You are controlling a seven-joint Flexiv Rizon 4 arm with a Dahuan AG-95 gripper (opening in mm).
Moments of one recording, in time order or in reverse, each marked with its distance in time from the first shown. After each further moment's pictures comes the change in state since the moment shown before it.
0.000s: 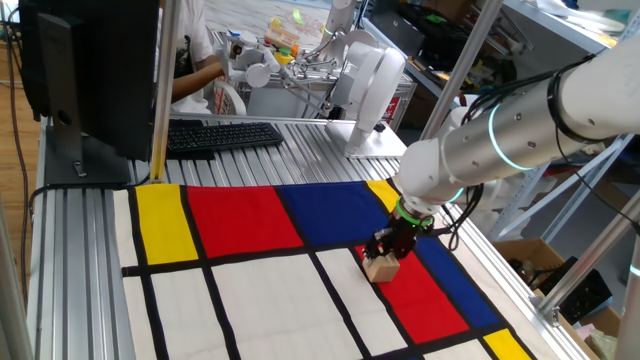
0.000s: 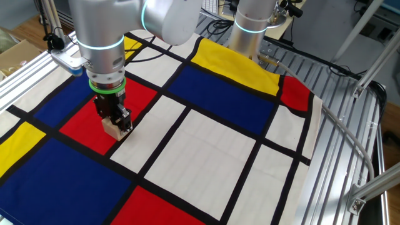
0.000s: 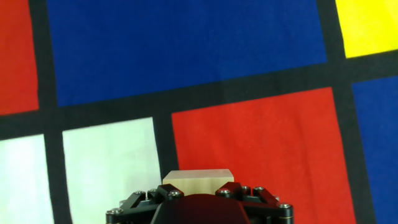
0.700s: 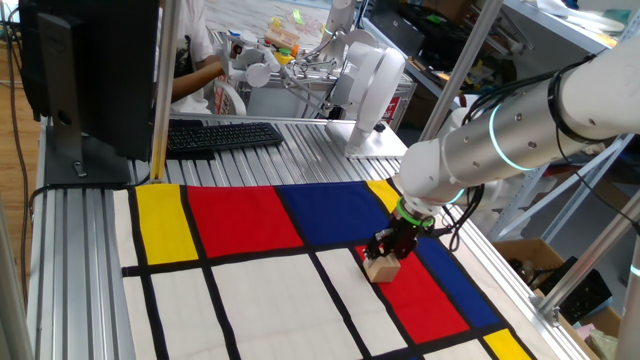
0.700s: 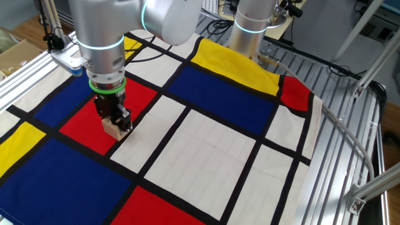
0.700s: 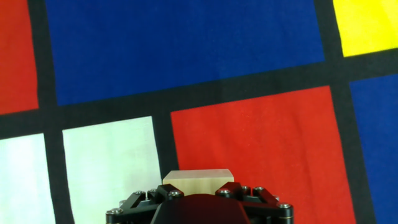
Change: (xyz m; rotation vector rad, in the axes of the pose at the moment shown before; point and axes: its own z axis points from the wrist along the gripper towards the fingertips) arm 0.003 0.001 -0.003 -0.006 0.009 0.005
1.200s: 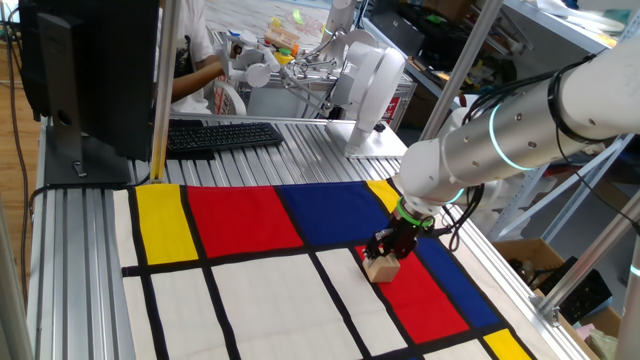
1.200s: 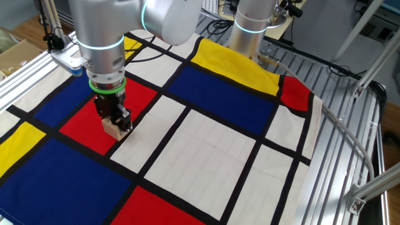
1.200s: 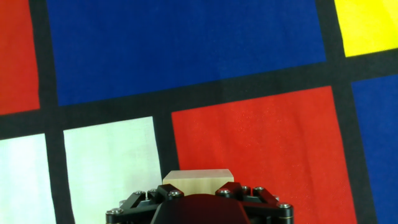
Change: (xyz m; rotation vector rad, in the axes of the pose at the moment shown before) arm 0.000 0.000 0.001 -0.004 -0.002 -0.003
